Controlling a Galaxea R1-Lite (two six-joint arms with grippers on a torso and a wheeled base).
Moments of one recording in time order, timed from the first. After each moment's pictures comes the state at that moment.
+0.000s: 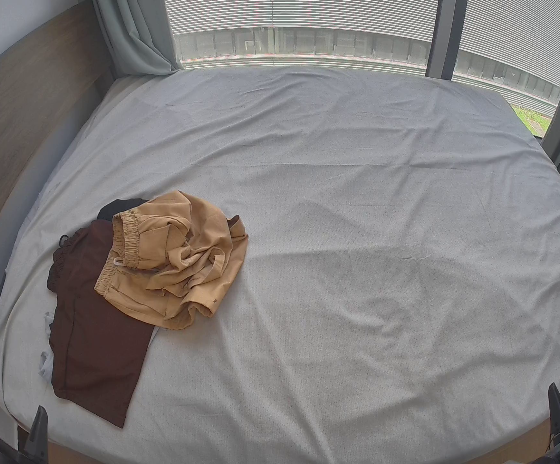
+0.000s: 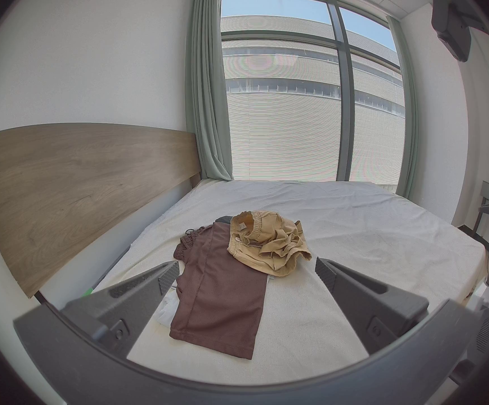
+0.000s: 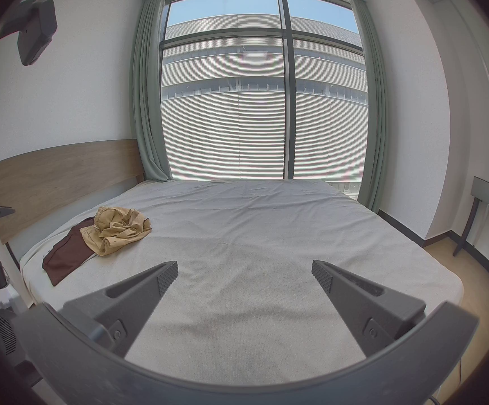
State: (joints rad) left arm 0.00 0.02 -0.02 0.00 0.02 -0.01; right arm 0.00 0.02 -0.02 0.00 0.00 0.00
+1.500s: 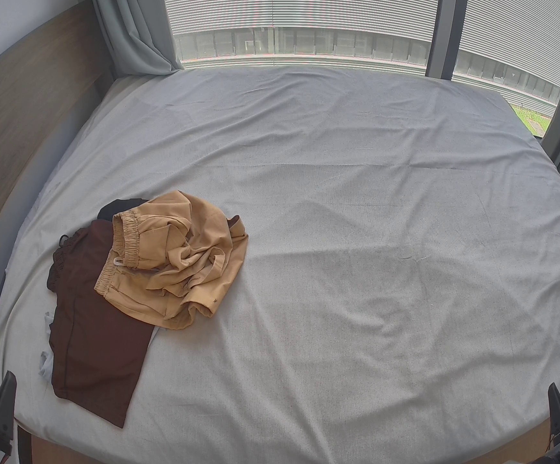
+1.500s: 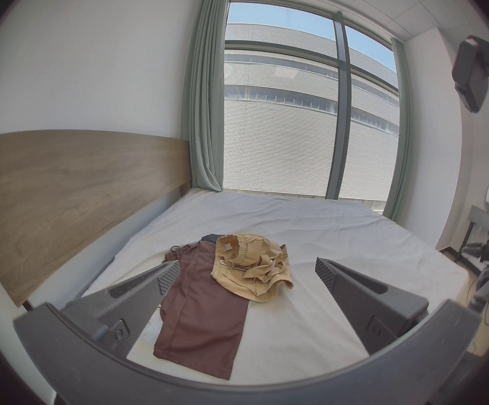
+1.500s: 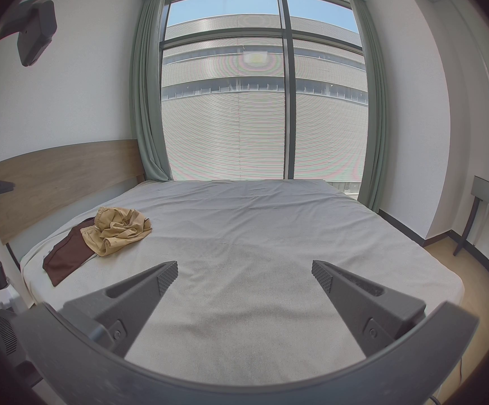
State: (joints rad) left arm -0.02 0.19 -0.21 -0.03 -0.02 -0.08; right arm 0.00 0.02 -0.02 0.00 0.00 0.00
